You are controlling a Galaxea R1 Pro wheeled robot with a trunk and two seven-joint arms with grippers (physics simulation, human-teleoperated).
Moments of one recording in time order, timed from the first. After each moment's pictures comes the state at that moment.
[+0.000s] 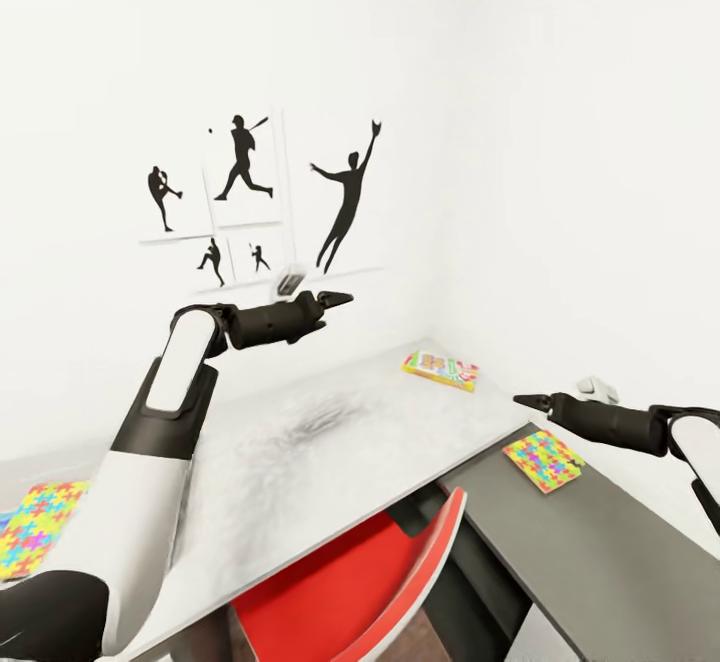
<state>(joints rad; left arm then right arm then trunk) -0.94 -0.02 -0.11 -1.33 1.25 1.00 0.28 -0.53 -0.51 -0.04 -1.44 -1.14 1.04 -0.05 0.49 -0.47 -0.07</state>
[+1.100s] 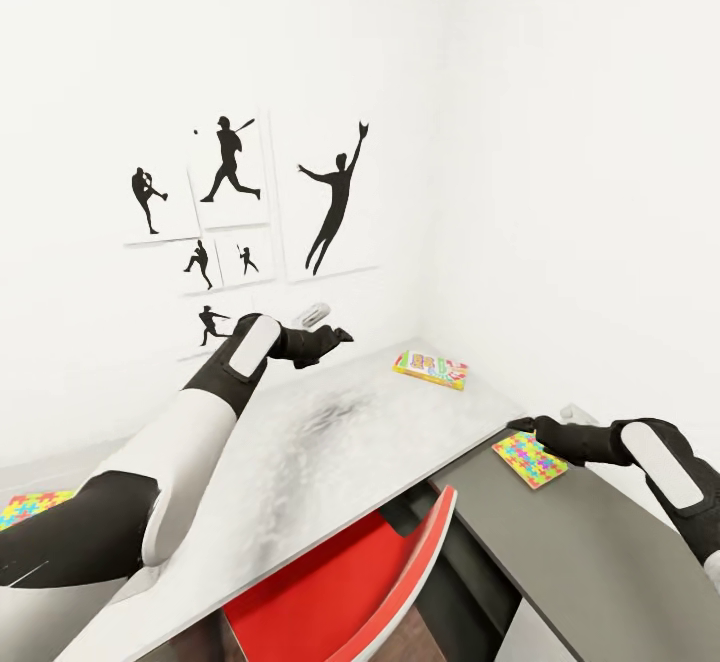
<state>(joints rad) -1.17 -0.12 -0.11 -0.62 0.87 0.81 0.23 -0.68 -0.48 0.13 -0.98 -1.06 0.92 -0.01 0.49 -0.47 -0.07</state>
